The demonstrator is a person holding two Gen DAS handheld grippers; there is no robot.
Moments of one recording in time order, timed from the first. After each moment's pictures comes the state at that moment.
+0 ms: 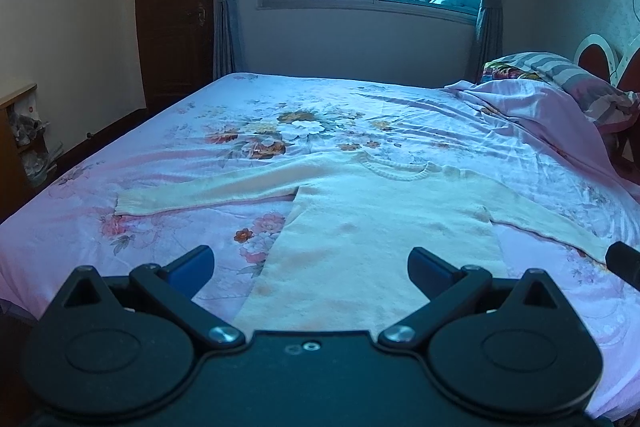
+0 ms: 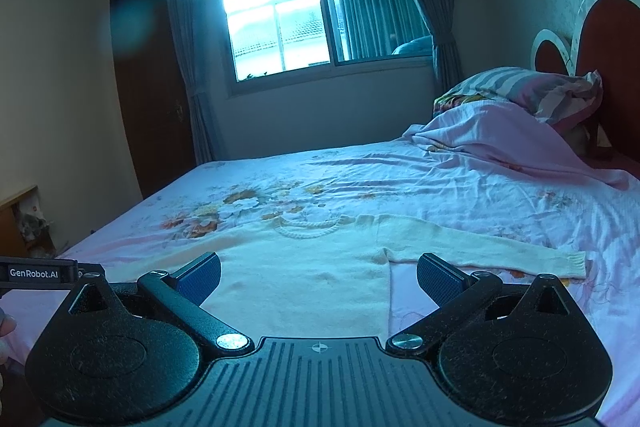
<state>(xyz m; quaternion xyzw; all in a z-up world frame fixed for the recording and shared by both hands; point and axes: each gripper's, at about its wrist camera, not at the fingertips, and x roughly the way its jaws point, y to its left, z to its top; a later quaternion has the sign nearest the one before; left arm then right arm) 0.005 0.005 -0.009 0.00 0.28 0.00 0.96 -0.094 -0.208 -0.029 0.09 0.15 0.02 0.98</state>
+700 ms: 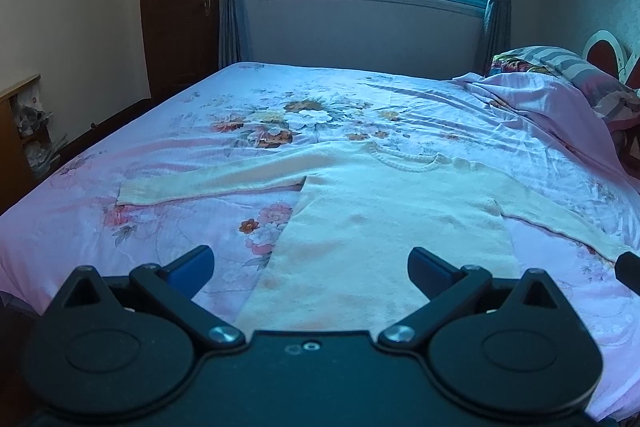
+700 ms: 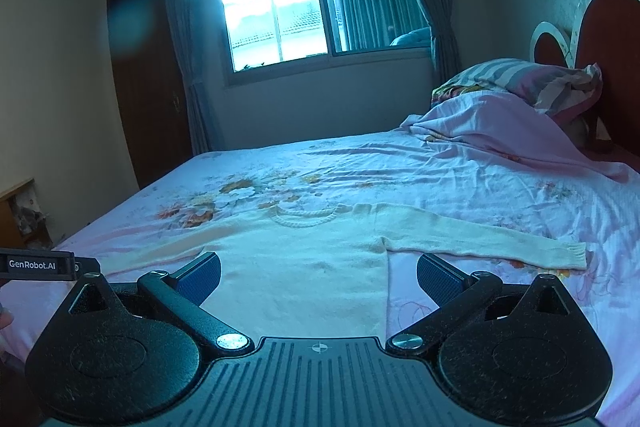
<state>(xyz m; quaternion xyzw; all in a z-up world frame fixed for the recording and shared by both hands) 0.015 0.007 -0.017 -0.02 0.29 0.01 0.96 -0.084 -0.209 -0.038 0.08 0.15 0.02 0.99</state>
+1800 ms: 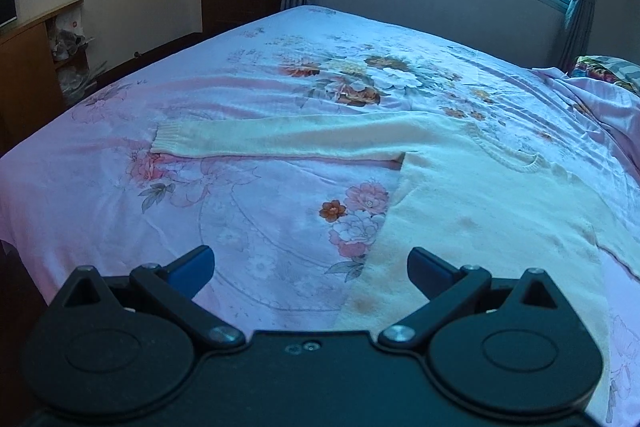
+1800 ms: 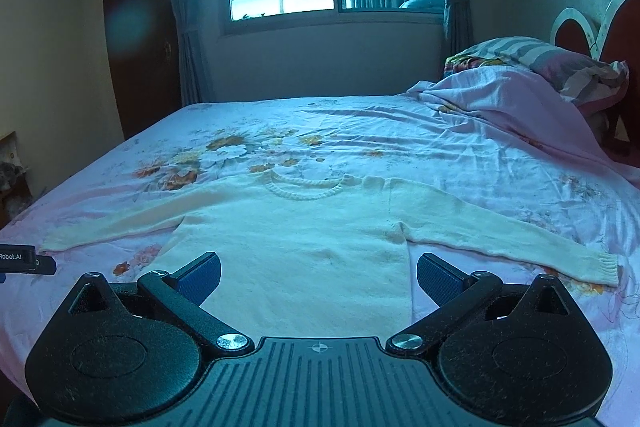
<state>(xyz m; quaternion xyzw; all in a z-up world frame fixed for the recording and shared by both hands) 0.124 0.109 -0.074 -0.08 0.37 0.09 0.92 0.034 -0.176 -0.064 0.05 0.24 0.01 0.97</state>
